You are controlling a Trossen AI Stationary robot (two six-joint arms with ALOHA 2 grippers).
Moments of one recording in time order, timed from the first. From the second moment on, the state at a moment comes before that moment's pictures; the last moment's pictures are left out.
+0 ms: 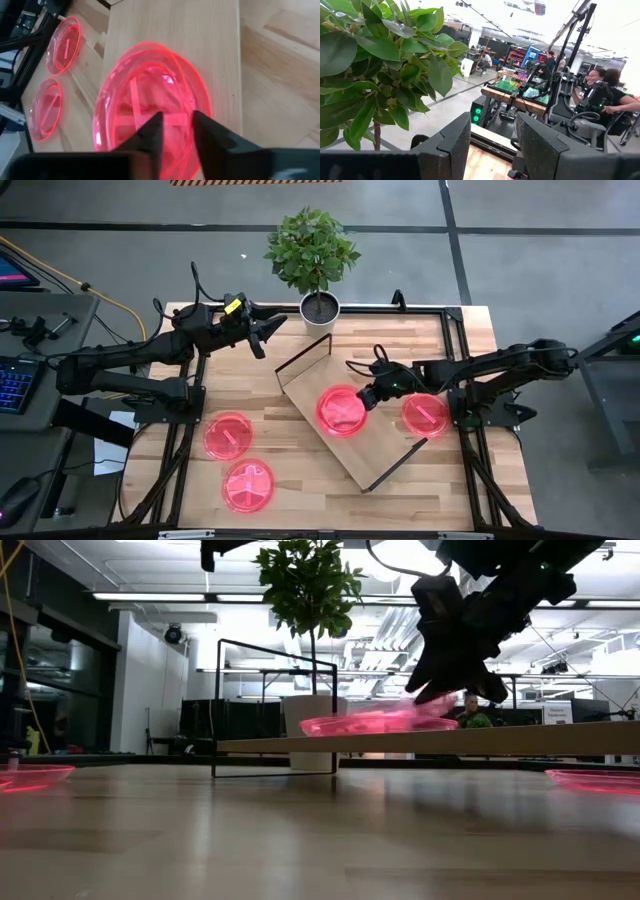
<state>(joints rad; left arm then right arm) 0.26 0.96 0.83 0.25 -0.13 -0.23 0.00 1.31 0.68 -0.11 0.06 0.94</state>
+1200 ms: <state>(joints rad) 0.13 0.97 0.98 -0.25 0.16 -0.40 -0.14 0.97 0.67 -0.02 0.18 0.67</state>
